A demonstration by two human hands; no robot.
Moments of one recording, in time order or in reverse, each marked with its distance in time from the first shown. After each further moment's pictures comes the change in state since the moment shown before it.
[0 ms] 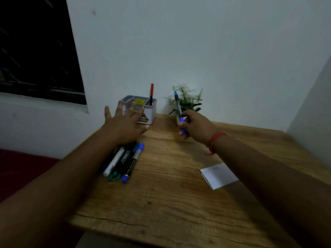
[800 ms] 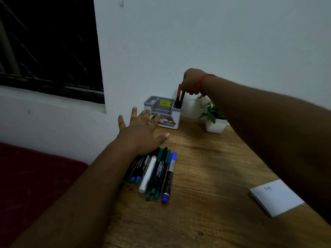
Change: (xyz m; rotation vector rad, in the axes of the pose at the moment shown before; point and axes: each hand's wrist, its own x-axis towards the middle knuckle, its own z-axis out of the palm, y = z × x) left_hand 0.006 -0.047 0.023 -0.081 -0.049 0.001; right_hand 0.179 -0.111 0.035 -0.677 0.003 0.006
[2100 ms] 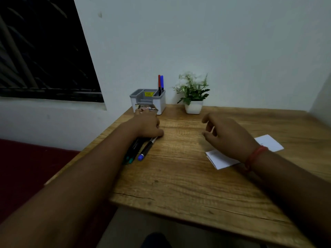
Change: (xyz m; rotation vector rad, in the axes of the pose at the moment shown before) left_hand -0.006 0.086 -0.018 0.120 -0.086 0.206; right_hand -0.262 0.161 0.045 0.176 0.186 -0.276
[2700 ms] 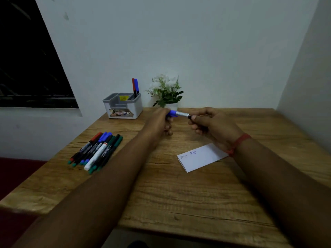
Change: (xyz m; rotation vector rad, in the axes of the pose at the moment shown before) left_hand 0.018 0.137 -0.015 -1.708 0.181 -0.216; right_hand 0.002 0.035 -0.028 1.229 0.092 0.514
